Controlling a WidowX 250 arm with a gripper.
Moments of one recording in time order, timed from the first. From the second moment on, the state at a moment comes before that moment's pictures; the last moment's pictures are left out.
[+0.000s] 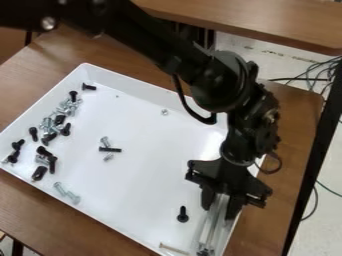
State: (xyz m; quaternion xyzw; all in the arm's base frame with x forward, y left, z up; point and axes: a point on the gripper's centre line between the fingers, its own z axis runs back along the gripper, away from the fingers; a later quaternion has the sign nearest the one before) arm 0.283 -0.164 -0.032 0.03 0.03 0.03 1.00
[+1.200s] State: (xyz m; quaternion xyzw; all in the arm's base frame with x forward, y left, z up) arm 0.313 0.028 -0.053 0.09 0.03 0.17 0.98
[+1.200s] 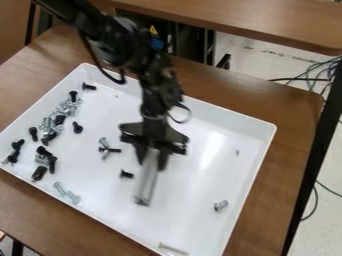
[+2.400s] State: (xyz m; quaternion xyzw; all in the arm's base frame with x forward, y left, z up) arm 0.296 0.179 -0.046 0.13 0.06 0.13 0.98
